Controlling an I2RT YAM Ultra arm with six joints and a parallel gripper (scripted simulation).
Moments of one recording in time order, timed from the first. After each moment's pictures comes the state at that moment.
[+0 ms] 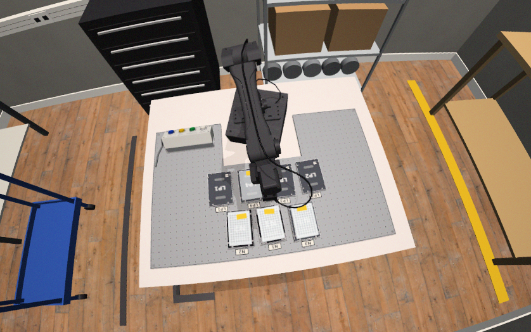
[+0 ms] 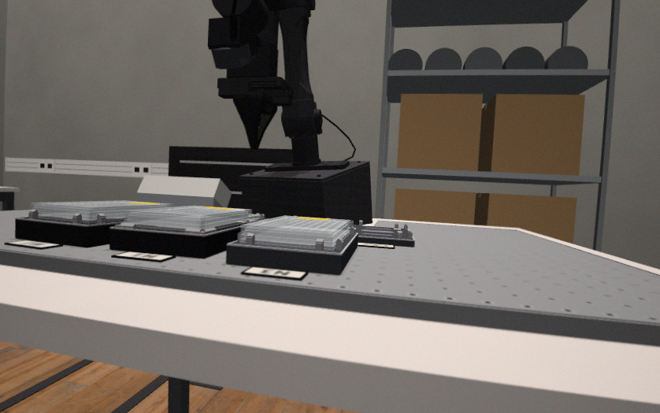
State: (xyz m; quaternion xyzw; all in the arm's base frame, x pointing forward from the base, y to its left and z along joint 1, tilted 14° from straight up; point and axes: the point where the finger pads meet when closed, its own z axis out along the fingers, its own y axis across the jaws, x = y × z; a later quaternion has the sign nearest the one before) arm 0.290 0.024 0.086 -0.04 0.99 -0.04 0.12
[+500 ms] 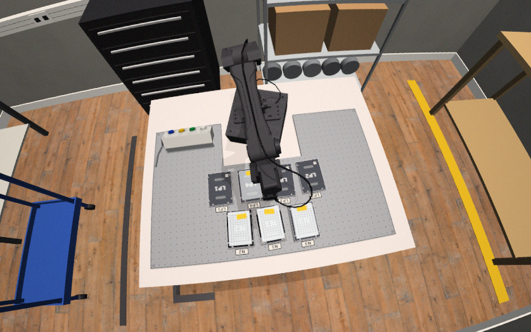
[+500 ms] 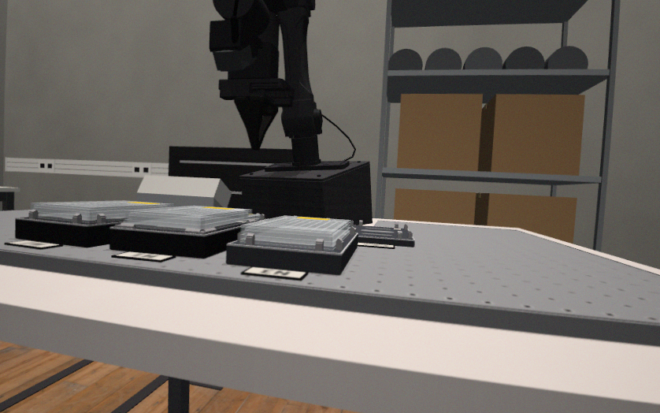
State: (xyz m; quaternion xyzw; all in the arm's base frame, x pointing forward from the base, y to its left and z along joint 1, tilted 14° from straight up) arm 0.287 0.024 0.085 -0.04 0.99 -0.04 0.11
